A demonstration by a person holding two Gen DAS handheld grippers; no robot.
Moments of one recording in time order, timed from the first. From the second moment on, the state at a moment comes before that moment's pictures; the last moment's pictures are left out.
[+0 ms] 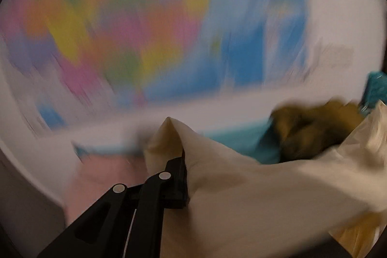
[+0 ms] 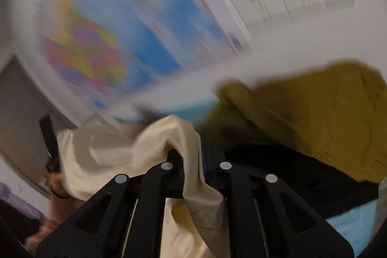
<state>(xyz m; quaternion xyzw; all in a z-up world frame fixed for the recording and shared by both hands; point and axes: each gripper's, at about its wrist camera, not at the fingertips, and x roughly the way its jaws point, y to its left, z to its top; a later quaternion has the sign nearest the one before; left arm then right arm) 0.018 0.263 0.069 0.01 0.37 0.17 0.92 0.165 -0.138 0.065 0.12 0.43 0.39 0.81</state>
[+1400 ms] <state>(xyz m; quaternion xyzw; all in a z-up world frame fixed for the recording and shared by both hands) -0.002 0.293 0.008 -0.04 0.44 0.02 0.90 0.175 -0.068 0.073 0.03 0.38 0.36 0.85</state>
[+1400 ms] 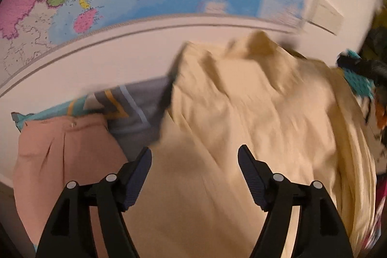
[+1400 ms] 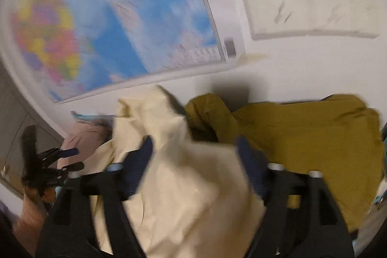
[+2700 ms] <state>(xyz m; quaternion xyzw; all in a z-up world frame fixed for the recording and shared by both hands) -0.202 0.376 0.021 0.06 0.42 0.34 0.84 0.074 -0.295 0.052 -0.07 0.40 0.20 0.89</state>
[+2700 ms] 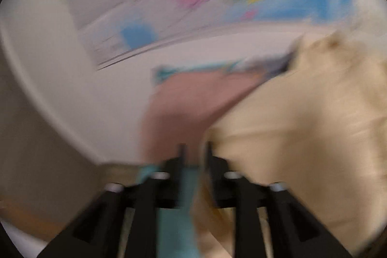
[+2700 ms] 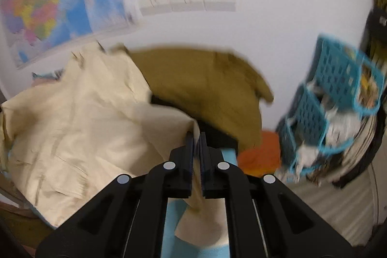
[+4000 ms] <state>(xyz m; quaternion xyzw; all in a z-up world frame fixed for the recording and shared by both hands) -0.102 0.147 0.004 -0.02 0.35 -0.14 0.93 -0.089 -0.073 0.108 -0.13 0.42 0.60 0.67</state>
